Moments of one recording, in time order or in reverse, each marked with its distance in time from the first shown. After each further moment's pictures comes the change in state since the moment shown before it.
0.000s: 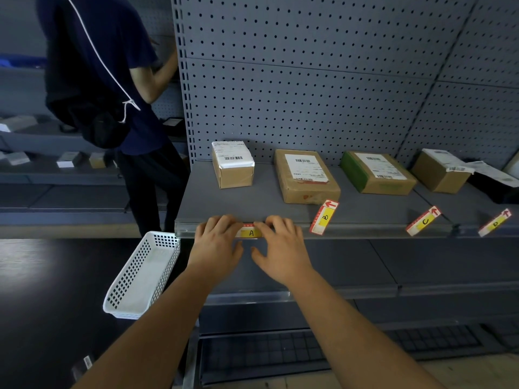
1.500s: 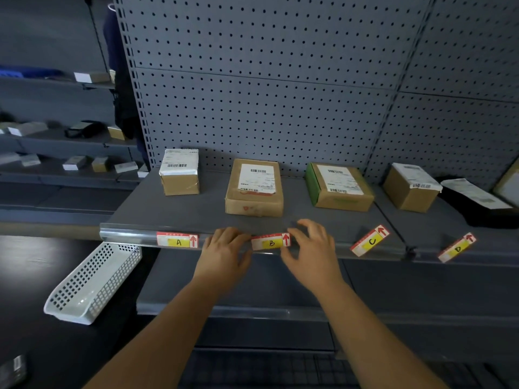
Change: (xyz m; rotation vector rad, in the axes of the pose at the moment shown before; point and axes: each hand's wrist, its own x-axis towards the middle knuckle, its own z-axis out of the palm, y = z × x) left_hand 0.046 0.167 0.061 -0.075 0.021 -0.068; right_hand -0.032 0.213 -0.057 0.063 0.139 0.083
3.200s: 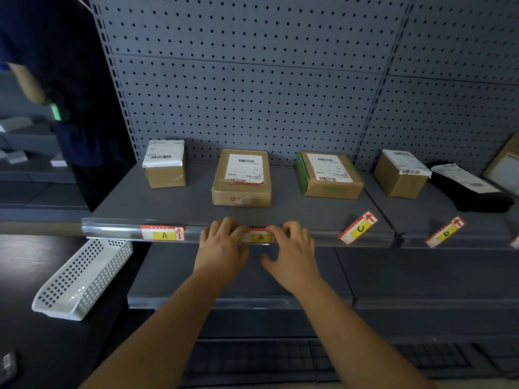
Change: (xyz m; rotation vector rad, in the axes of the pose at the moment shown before) left_hand 0.006 0.019 0.017 0.100 0.001 -0.002; right_hand -0.017 -0.013 0.008 0.039 -0.153 0.043
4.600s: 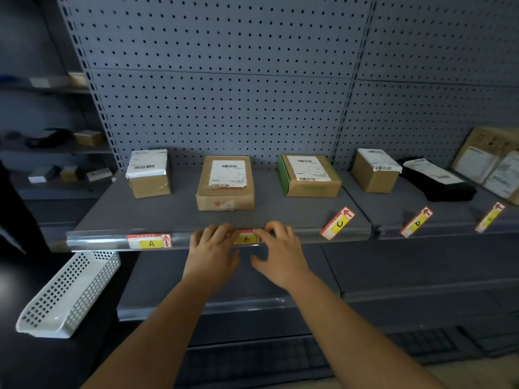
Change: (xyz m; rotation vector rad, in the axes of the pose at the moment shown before) left_hand -0.002 0.003 -0.001 0.118 -0.054 0.112; right_hand 0.000 0.012 -0.007 0.027 -0.032 -0.071
